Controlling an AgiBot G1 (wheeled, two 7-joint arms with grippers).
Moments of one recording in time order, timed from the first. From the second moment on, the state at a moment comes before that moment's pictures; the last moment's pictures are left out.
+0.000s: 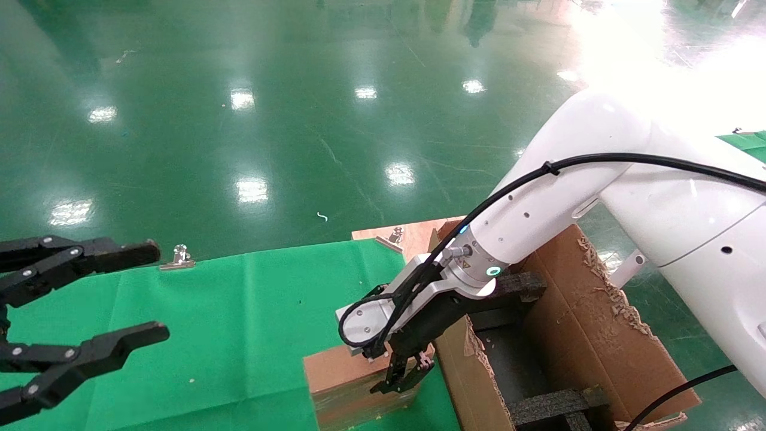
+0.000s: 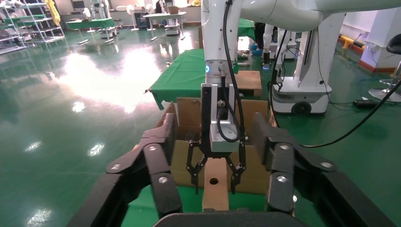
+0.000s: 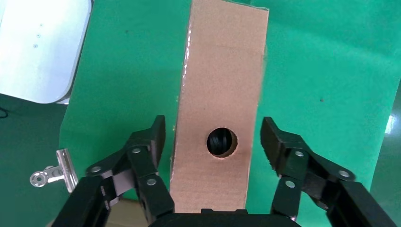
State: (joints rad) left arm -1.09 0.58 0.35 -1.25 0.67 1.46 -0.14; right arm 1.67 -1.02 -1.02 1.09 -1.61 -1.56 0.18
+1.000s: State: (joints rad) left arm -1.09 0.58 0.35 -1.25 0.67 1.46 -0.14; right arm 1.85 -0.99 -1.02 1.01 -1.48 -1.58 0.11
